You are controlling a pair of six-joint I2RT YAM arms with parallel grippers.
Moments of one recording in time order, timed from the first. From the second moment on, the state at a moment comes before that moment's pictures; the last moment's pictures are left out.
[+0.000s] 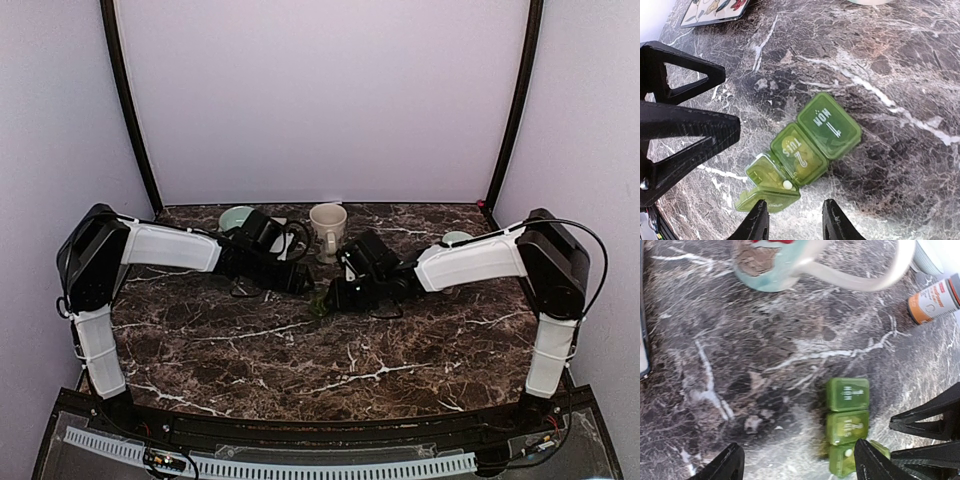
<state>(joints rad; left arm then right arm) -0.69 1.91 1.22 -0.19 0.17 -0.38 0.90 1.89 1.17 -0.15 -0.04 0.68</state>
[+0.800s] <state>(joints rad) -0.68 1.91 1.12 -0.14 0.19 -0.40 0.92 1.98 1.29 -0.20 -0.04 0.68</state>
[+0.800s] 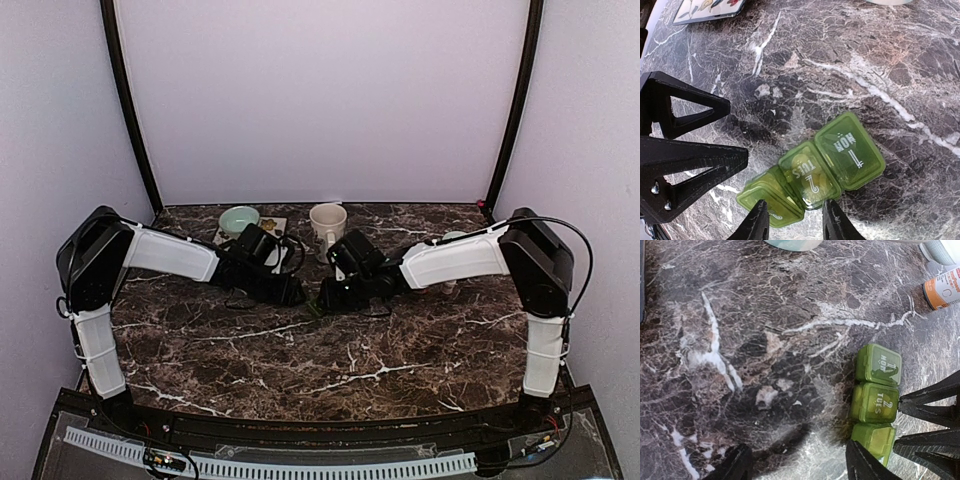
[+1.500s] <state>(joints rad) -0.69 1.91 1.10 -0.11 0.28 -0.42 0.93 1.99 1.30 -0.26 -0.02 0.70</state>
